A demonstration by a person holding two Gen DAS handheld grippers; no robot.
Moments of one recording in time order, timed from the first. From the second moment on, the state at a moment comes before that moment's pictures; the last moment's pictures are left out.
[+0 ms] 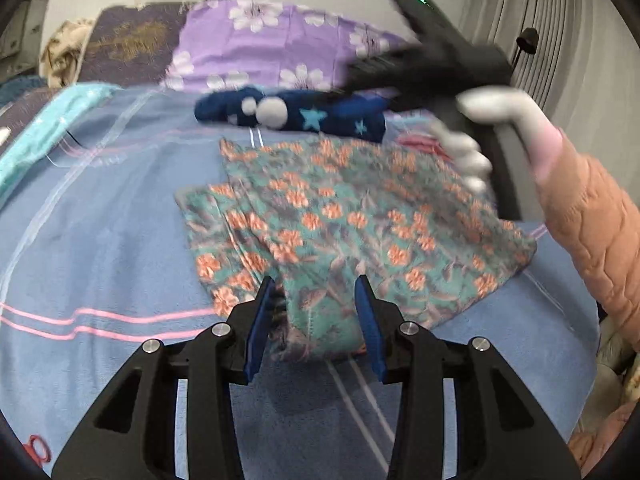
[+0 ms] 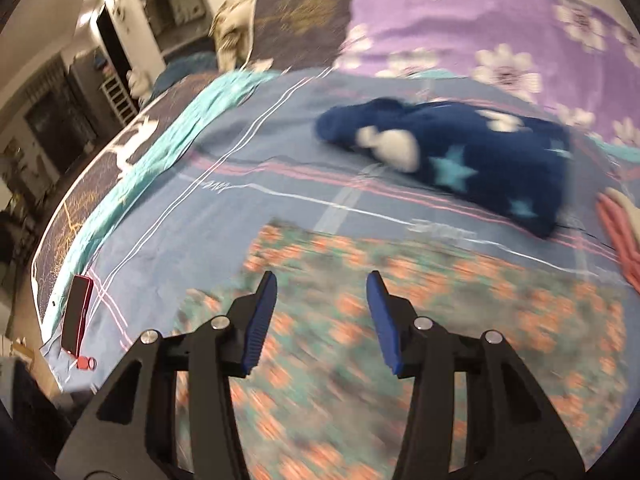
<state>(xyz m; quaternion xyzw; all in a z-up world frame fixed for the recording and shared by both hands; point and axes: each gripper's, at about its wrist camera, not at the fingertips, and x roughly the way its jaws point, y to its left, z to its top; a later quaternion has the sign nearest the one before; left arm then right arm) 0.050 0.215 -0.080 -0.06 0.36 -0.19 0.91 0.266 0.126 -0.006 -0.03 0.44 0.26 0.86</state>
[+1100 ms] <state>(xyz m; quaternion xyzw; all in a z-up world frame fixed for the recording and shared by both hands) 0.014 0.249 -0.088 -0.14 0.37 -0.22 0.89 0.326 0.235 -0.082 -0.04 0.49 0.27 0.83</state>
